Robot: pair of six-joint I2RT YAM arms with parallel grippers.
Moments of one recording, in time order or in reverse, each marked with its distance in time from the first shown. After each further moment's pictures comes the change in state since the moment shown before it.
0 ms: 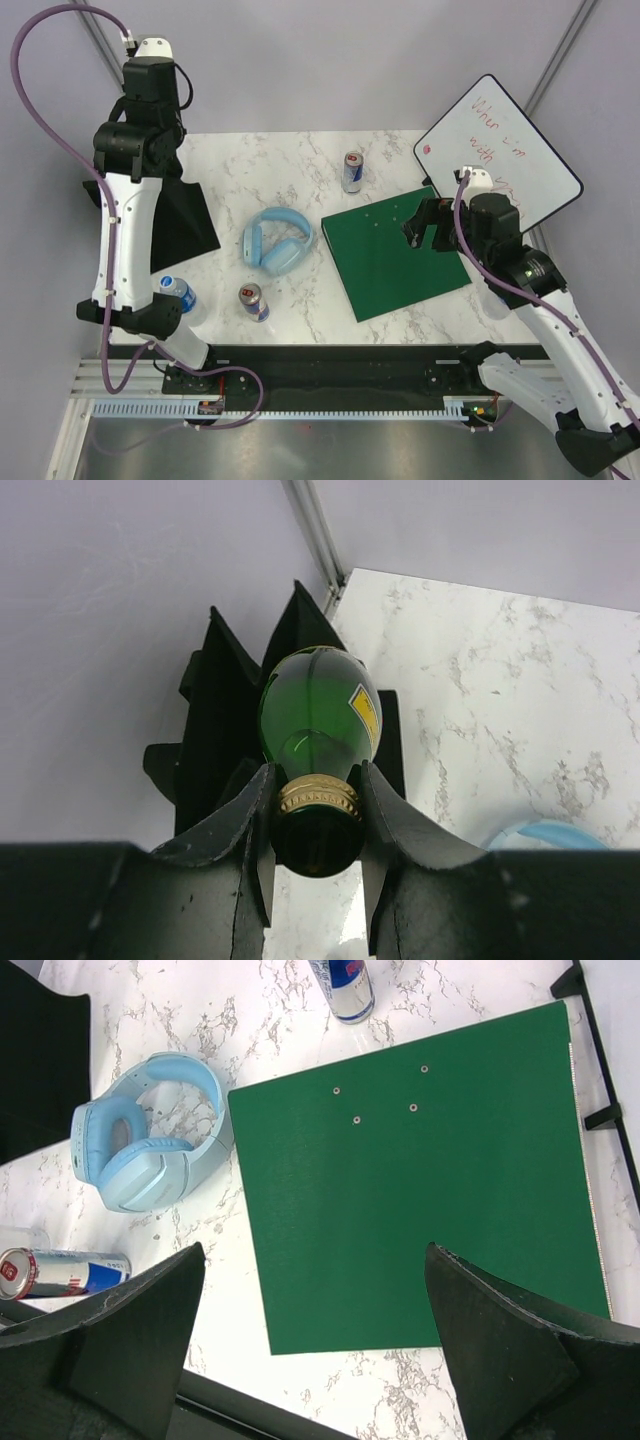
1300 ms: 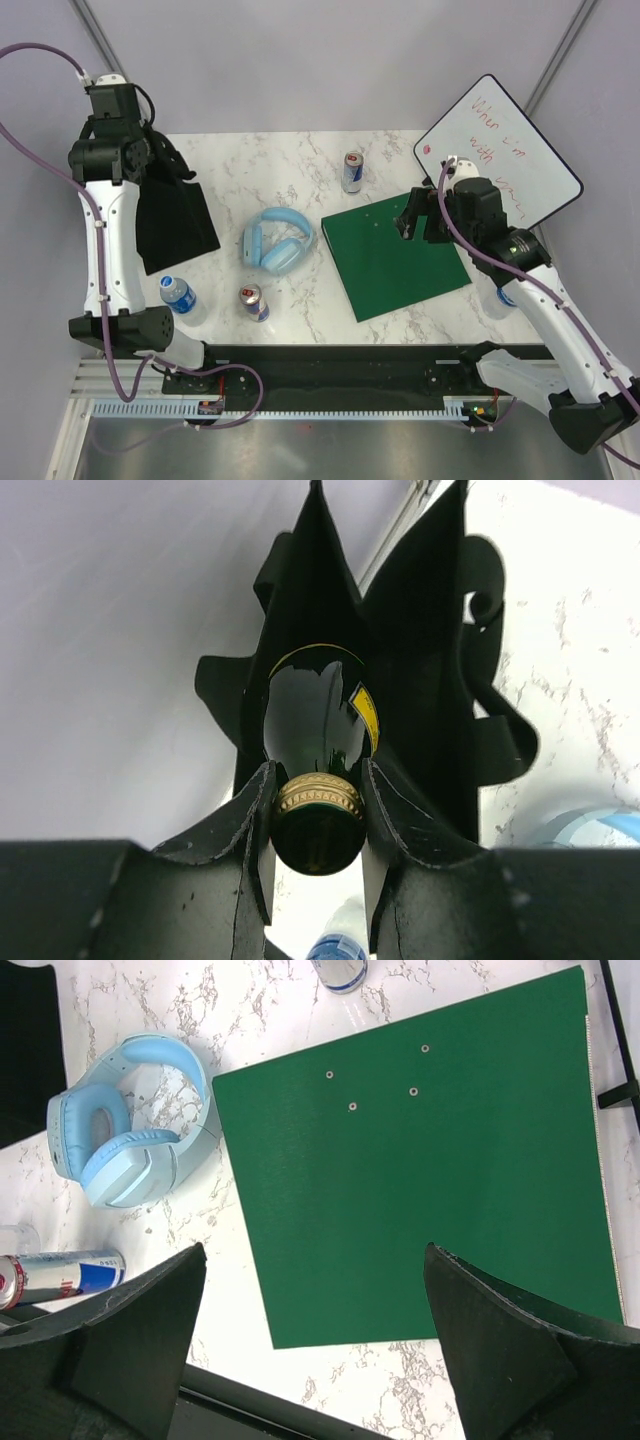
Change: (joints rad) left arm 0.272 -0.109 -0.272 0.023 0.092 -0.069; right arm 0.000 0.143 0.072 -0.034 -0.001 0.020
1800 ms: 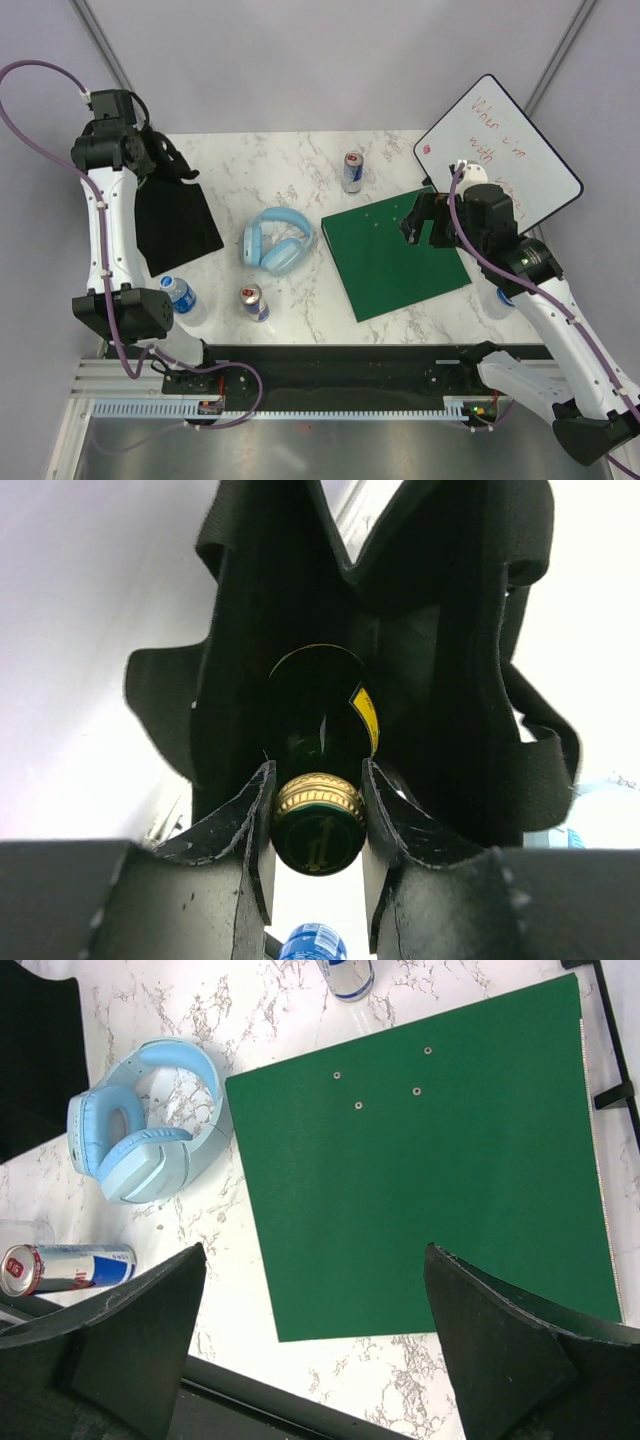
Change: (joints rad) left arm 0.102 0.073 -0.085 -0.008 0.135 -0.060; right arm 0.000 -0.072 -0.005 -0.027 -0.006 0.005
